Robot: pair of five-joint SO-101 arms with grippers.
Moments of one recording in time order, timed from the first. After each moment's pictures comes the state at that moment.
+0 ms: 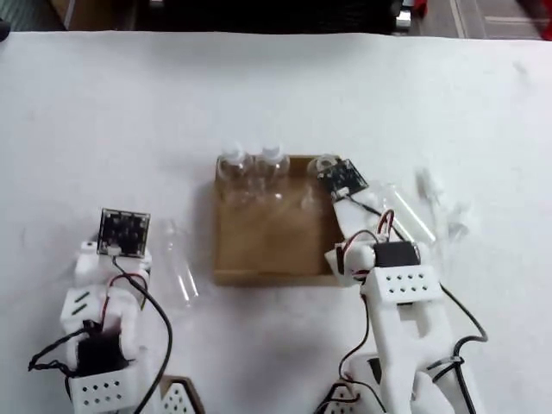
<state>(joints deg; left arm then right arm) -16.3 -103.7 95.7 48.2 -17.0 -8.4 -40.5 59.8 57.3 23.3</state>
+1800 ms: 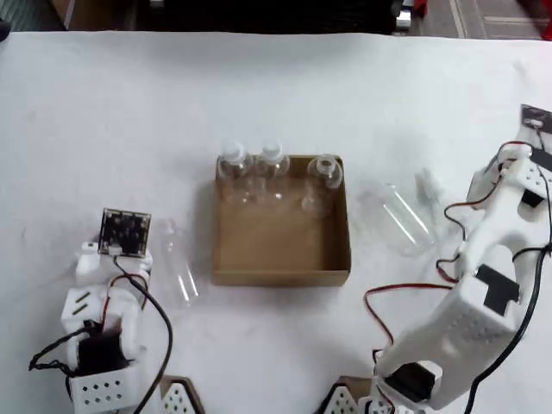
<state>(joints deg) -16.3 -103.7 96.4 48.2 -17.0 30.5 21.6 -8.7 68.0 11.1</state>
